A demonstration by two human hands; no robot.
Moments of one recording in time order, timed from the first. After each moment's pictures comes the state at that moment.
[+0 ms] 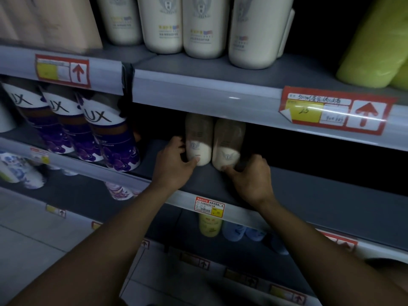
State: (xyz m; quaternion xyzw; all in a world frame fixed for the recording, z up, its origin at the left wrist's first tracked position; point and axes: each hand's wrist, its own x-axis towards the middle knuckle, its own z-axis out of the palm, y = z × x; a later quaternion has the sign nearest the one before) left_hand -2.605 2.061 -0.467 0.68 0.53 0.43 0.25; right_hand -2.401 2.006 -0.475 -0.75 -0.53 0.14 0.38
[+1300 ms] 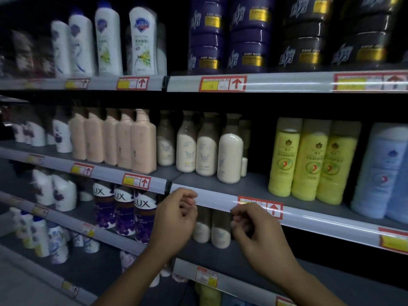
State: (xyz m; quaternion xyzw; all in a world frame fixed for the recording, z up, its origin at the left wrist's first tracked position) left_hand -2.621 1.892 -0.281 0.68 0.43 0.57 0.16; right_hand -2.413 1.822 -0.274 -0.52 -0.71 0.05 0.48
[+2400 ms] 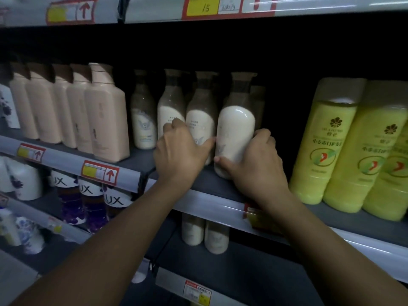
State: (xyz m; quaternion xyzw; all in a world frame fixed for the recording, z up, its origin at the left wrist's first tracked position) left_hand -2.550 2.044 -0.202 0.60 0.64 0.49 -0.07; right_hand -2.410 1.984 -0.202 -0.68 -0.60 -0.03 0.41
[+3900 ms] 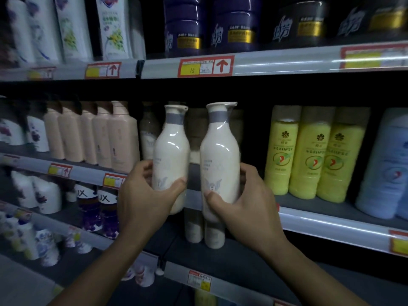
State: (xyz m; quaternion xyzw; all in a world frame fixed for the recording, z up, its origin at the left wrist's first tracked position) left_hand -2.616 1.903 -0.227 0.58 0.53 0.61 0.09; right_hand -2.419 1.854 -0.221 -0.56 -0.63 0.06 0.53
